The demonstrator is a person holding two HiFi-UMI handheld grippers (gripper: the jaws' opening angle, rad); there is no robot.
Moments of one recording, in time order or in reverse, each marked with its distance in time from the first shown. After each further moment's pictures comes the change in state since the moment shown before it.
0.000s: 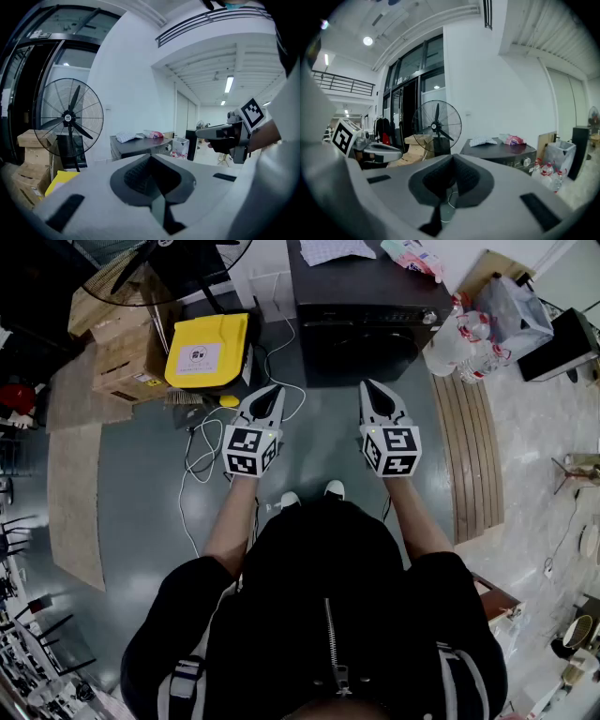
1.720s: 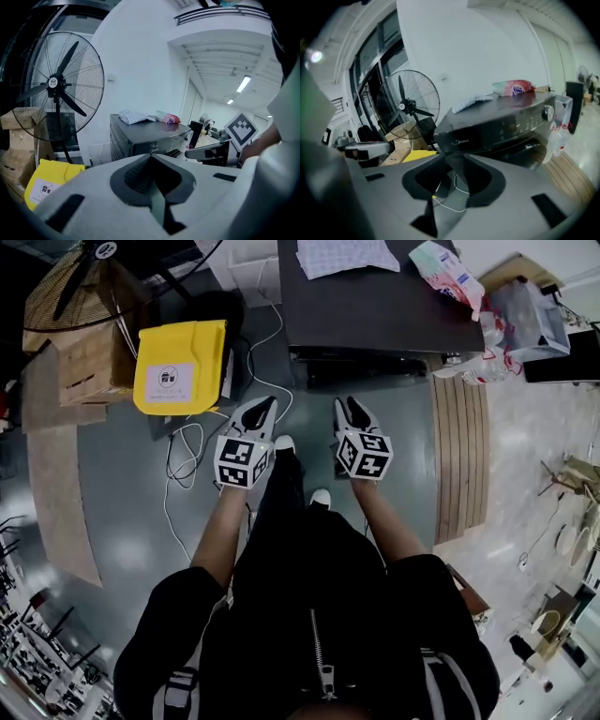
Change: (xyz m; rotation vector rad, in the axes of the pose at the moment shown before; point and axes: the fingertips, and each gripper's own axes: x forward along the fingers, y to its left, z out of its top) left arm 0.220 0.134 -0.056 -0.125 0.206 -0.061; right arm 0.258 -0.096 -0.123 0.342 0.339 -0.092
